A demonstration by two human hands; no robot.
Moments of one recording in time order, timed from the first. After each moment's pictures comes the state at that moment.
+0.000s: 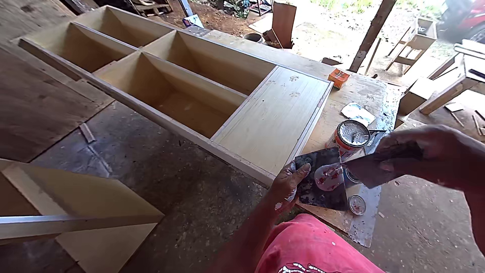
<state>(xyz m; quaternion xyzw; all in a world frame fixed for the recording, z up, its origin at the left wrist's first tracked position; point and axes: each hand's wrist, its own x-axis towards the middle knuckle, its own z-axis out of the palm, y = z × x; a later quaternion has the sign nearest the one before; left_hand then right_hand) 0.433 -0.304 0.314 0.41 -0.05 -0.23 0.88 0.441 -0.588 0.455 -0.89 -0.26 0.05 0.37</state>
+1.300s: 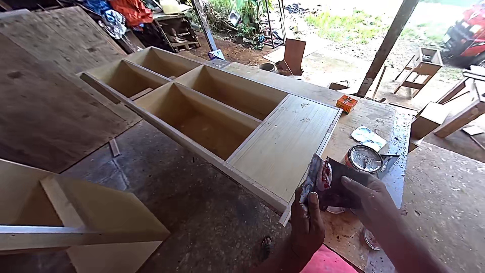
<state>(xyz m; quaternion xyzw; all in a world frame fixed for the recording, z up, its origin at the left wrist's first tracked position) 0.423 -0.334 0.304 0.65 -0.14 0.30 0.69 0.446 -0.481 0.355 -0.59 0.08 -0.04 0.81</state>
